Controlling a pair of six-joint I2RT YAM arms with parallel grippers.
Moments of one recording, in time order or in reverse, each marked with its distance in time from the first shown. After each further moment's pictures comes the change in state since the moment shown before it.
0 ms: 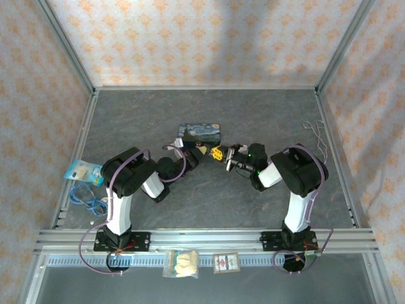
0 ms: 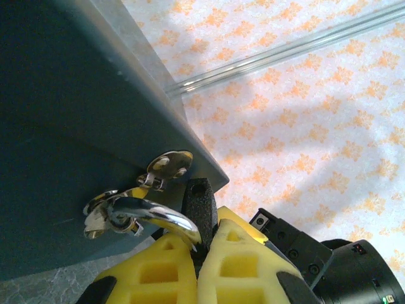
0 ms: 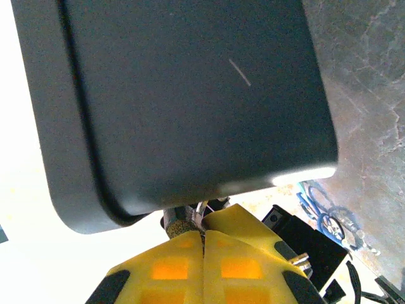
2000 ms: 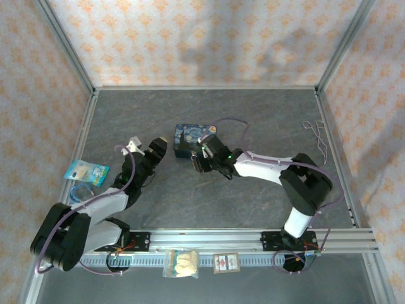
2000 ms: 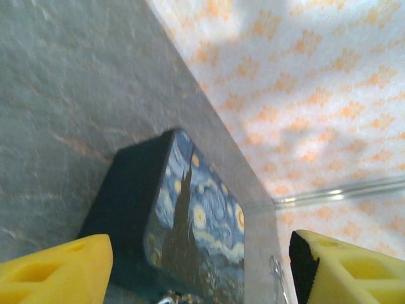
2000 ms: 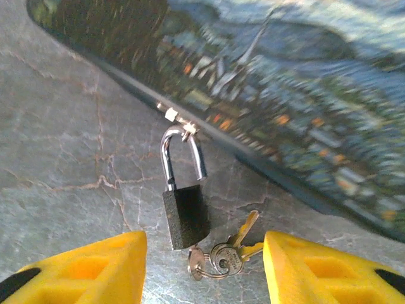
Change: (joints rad) left arm 0.268 -0.858 -0.178 -0.916 -0.271 0.077; right arm 0.377 -0.158 0.523 -1.462 0.684 -1.772
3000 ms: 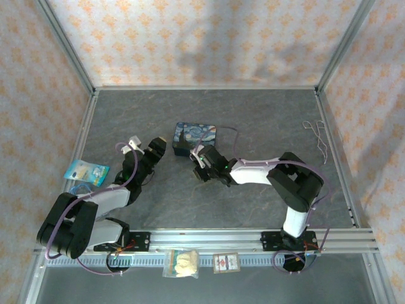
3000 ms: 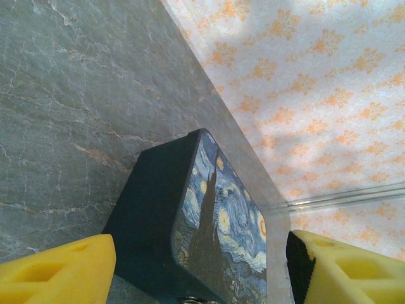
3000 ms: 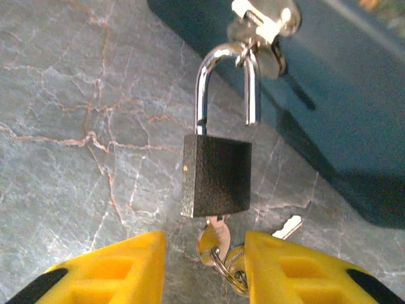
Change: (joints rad) left arm 0.043 0.114 0.004 0.080 0.050 0.021; right arm 0.035 0.068 -0.113 0.205 -0.001 -0.178
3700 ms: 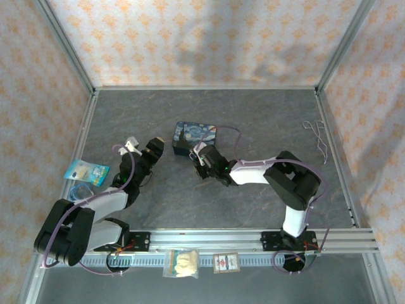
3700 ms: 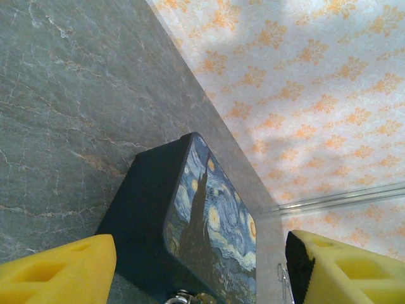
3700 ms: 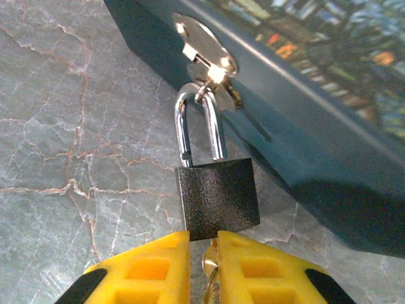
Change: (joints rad) left arm 0.013 -0.061 -0.028 0.000 0.006 0.000; right arm -0.012 0.027 -0.017 0.132 0.045 0.053
